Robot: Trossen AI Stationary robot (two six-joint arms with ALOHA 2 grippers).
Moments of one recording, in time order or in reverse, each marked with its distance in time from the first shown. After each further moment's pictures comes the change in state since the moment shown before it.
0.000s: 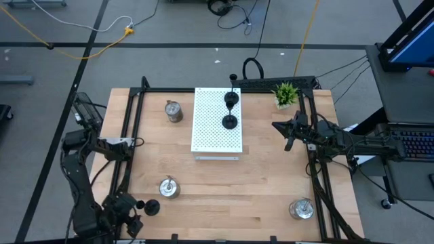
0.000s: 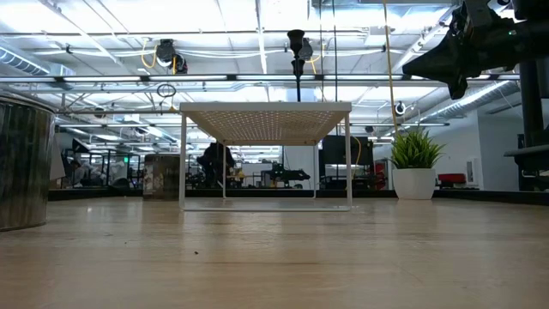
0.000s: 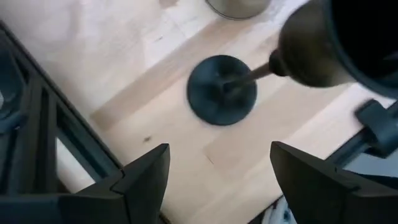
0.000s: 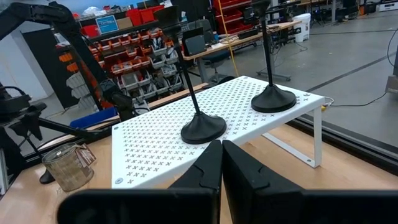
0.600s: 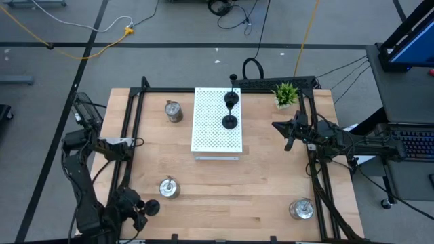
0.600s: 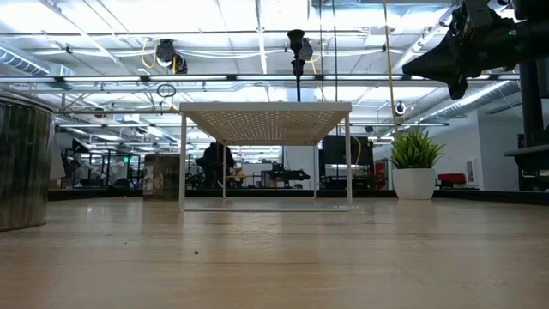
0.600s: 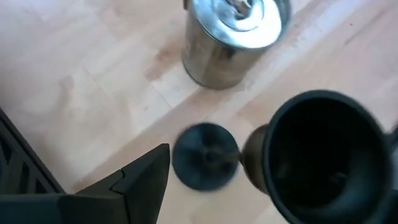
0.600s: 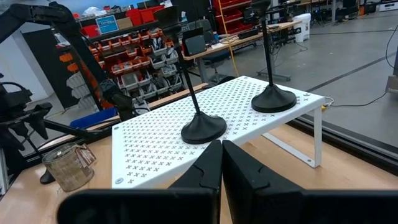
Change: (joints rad) left arm 0.011 0.002 -0.038 -0.076 -0.194 -0.013; right arm 0.000 0.000 0.000 0.000 0.000 0.000
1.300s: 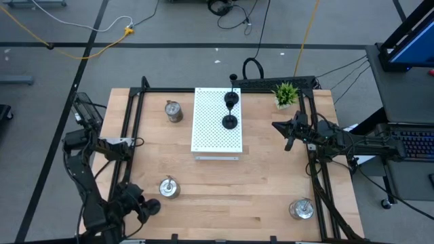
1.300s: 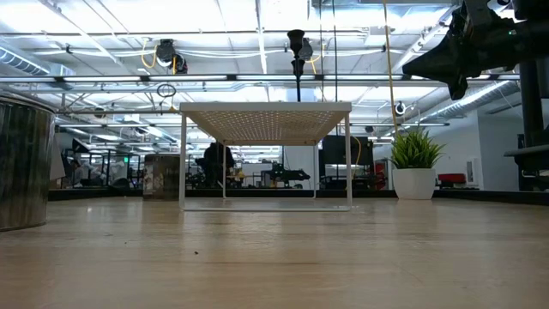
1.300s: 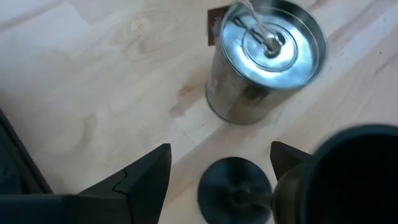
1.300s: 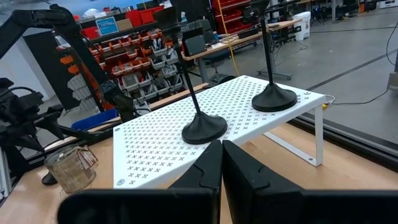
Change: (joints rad) left arm 0.026 -0.002 -0.096 0.042 -0.066 0.001; right arm 0.000 0.000 0.000 0.000 0.000 0.015
